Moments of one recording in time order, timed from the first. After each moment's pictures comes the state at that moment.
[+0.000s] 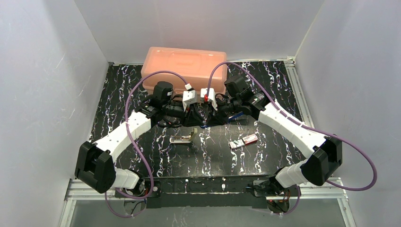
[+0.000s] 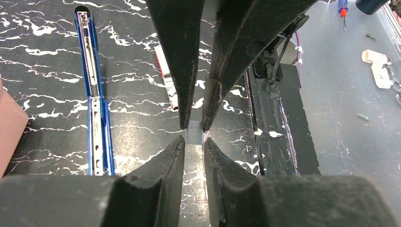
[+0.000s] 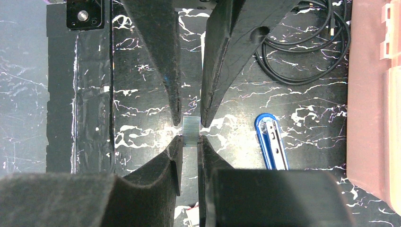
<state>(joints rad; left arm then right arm) -0.51 1.34 1.00 -0.24 1.08 0.32 0.73 1.42 1.31 -0.69 -0.71 -0.51</state>
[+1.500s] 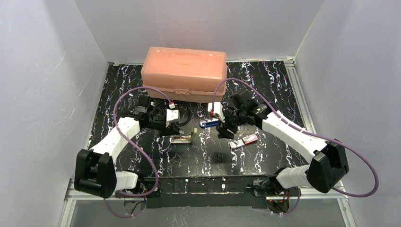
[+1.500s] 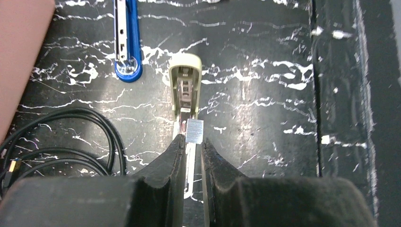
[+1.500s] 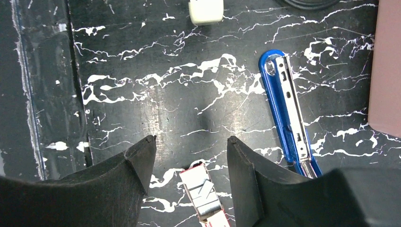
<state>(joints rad) -0.25 1.25 0.83 -0.66 0.98 0.99 0.69 1.33 1.07 -0.67 -0.58 -0.64</state>
